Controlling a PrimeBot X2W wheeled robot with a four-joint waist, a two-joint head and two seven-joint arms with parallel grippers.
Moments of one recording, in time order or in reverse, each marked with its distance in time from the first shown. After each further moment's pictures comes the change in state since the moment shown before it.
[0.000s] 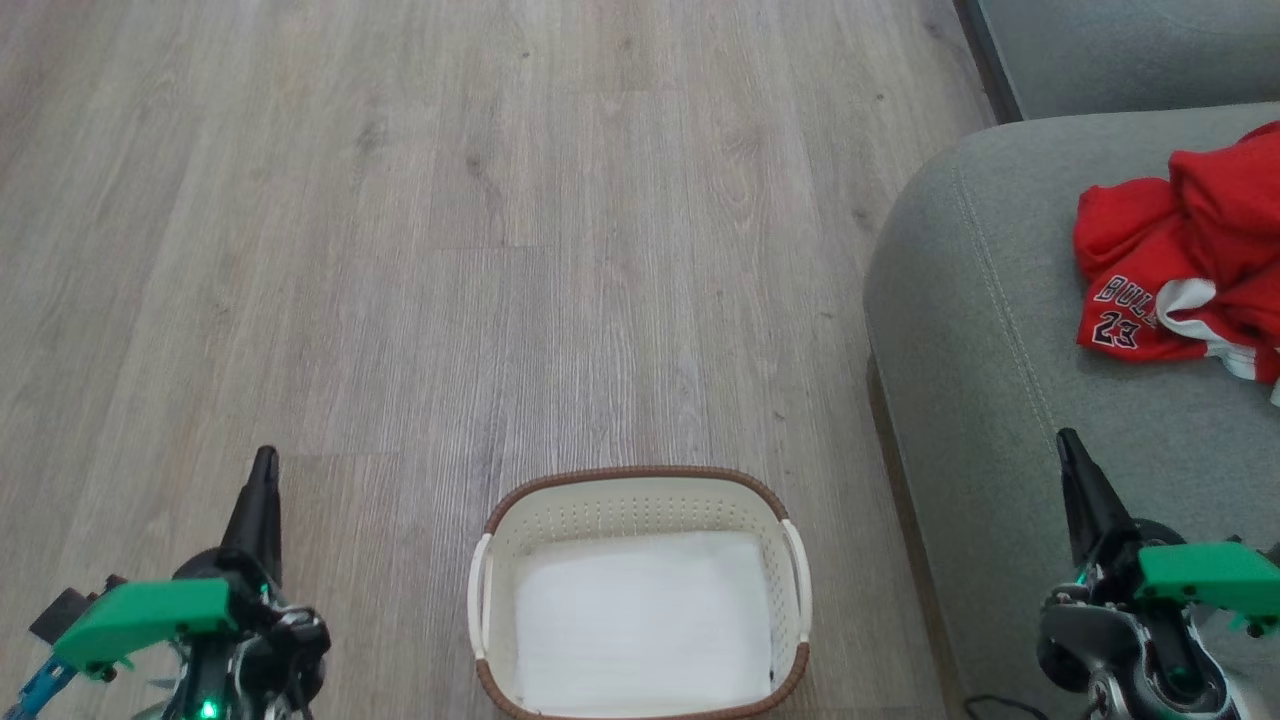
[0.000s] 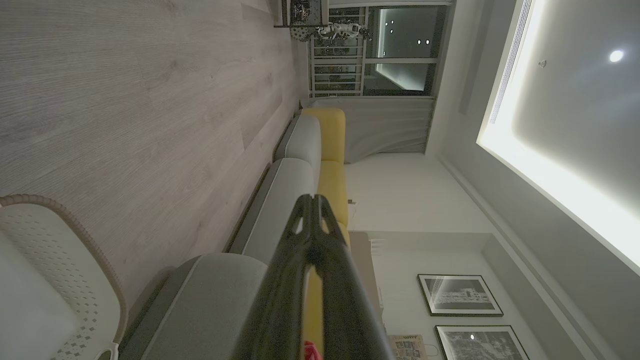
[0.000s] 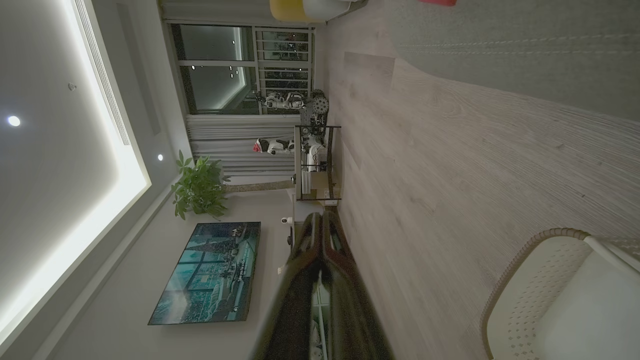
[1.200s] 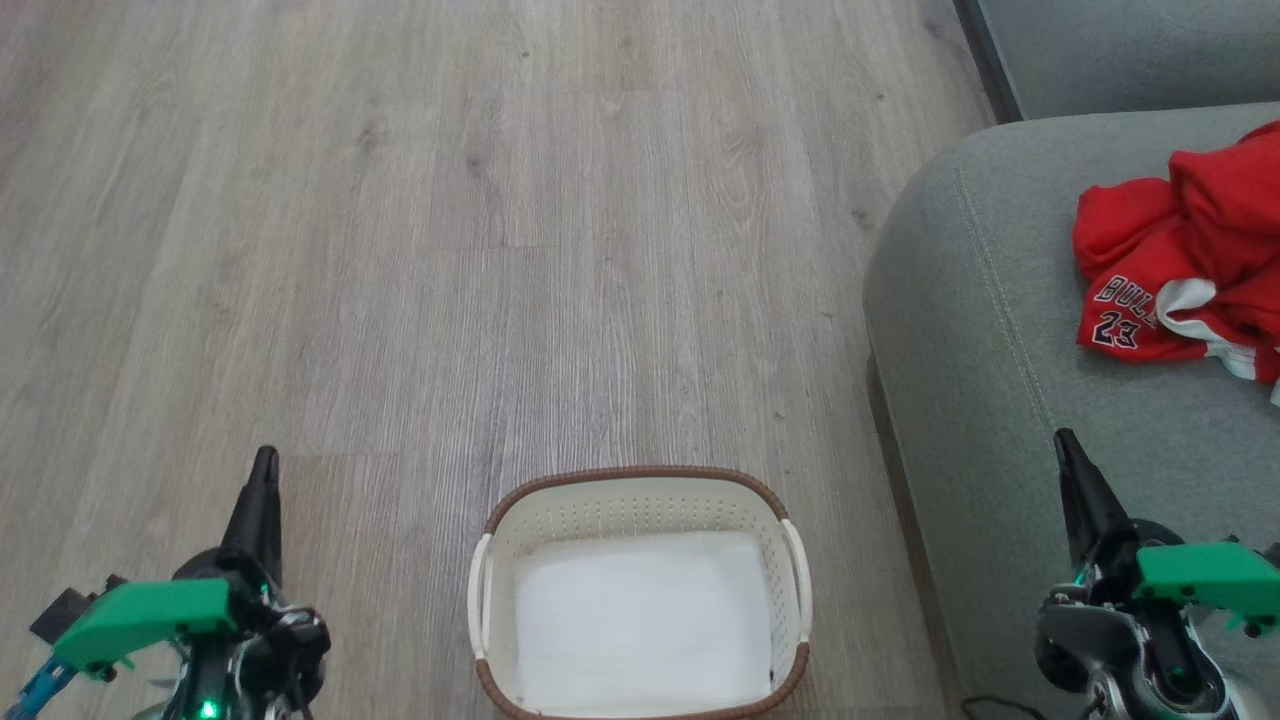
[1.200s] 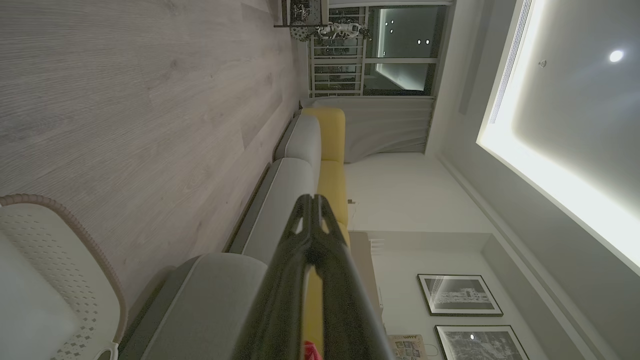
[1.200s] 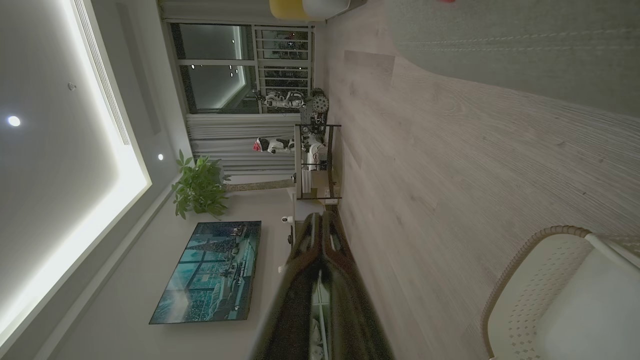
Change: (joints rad) left arm 0.000 -0.001 0.001 0.000 0.000 0.000 0.001; right arm 0.000 0.004 -0.002 0.000 0.000 0.000 0.002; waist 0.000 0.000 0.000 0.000
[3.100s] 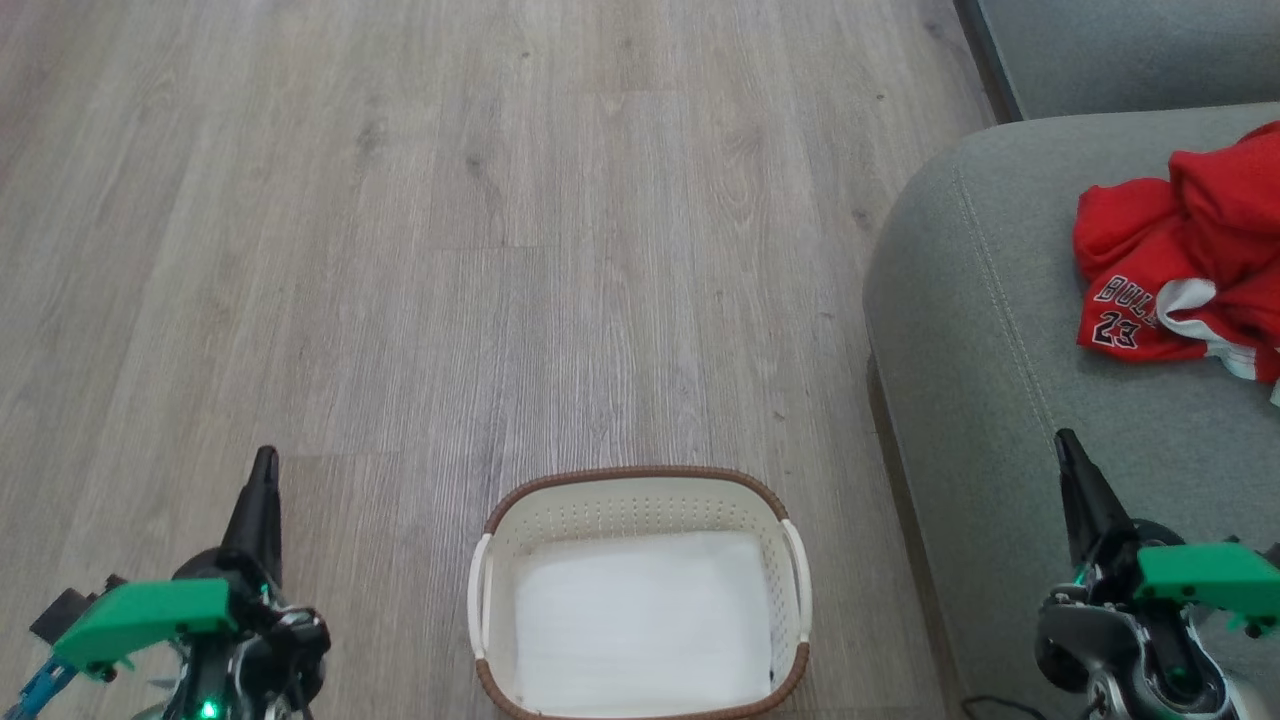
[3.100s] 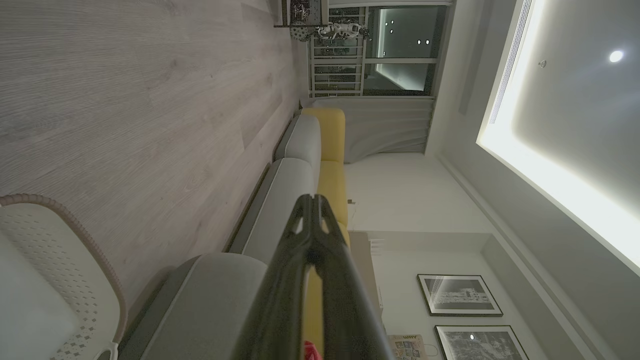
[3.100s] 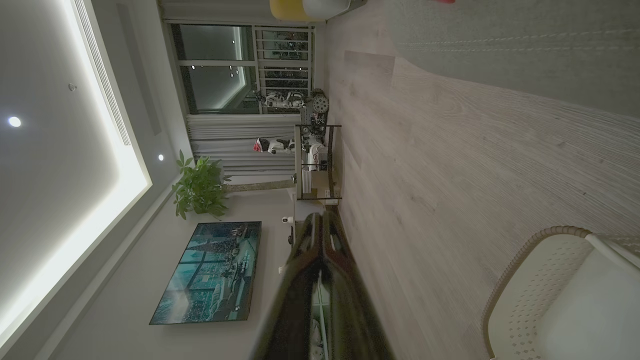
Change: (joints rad) left arm 0.000 -0.001 0.000 0.000 0.000 0.000 0.000; right arm 0.000 0.001 -0.002 0.000 0.000 0.000 0.005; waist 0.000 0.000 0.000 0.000
